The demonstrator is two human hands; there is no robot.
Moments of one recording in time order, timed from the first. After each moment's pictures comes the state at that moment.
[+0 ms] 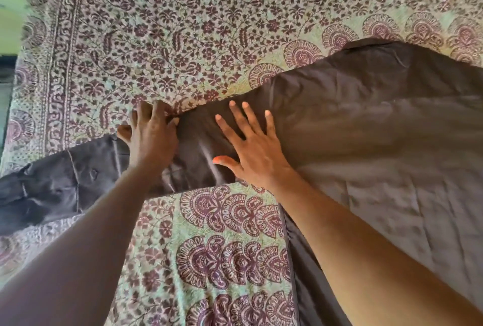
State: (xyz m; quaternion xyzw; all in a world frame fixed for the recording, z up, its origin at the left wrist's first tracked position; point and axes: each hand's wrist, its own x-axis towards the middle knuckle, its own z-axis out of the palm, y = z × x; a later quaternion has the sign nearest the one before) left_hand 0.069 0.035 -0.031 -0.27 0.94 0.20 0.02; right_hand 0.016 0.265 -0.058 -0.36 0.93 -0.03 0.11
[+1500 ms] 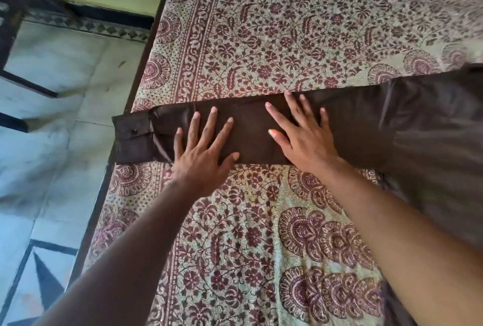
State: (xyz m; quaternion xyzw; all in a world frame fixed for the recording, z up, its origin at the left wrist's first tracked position) left_hand 0.251 -0.066 -0.038 -0.17 0.96 0.18 0.13; right_hand 0.081 0.140 -0.048 -0.37 0.92 -0.02 0.14
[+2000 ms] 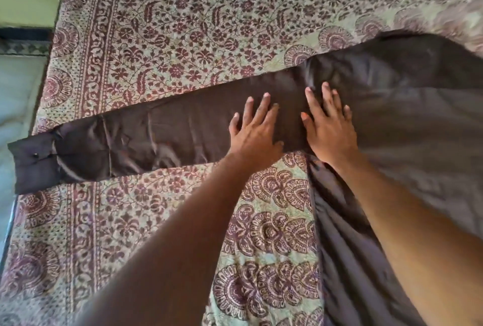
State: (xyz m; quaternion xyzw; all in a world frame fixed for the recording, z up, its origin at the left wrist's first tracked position) left_hand 0.097 0.143 -0.016 -0.05 0.94 0.28 0.19; right_hand 0.017 0.330 -0.054 -0.17 0.98 -0.05 0.10
